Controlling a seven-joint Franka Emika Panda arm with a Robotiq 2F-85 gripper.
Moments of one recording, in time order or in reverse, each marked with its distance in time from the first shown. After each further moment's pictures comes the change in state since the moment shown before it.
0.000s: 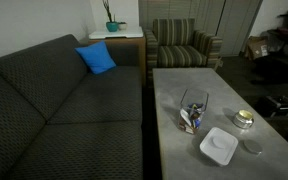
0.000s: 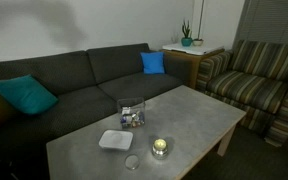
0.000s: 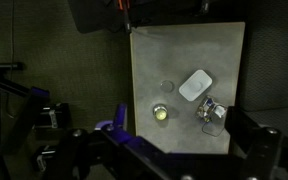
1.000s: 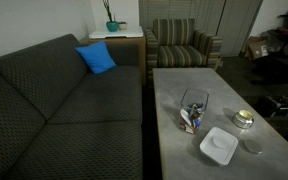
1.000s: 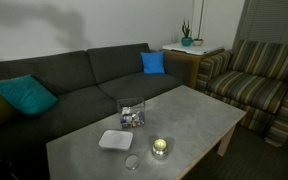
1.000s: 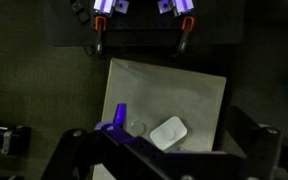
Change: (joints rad) arm 0.148 0.237 0.111 -0.022 0.101 0.005 0.000
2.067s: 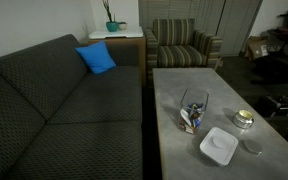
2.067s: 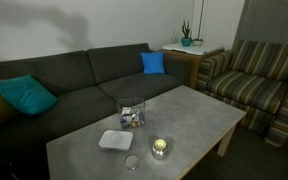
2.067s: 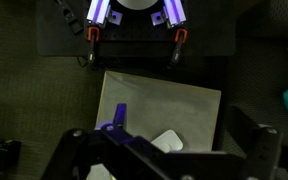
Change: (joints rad) arm 0.012 0.078 0.007 0.027 0.021 -0.021 0.001
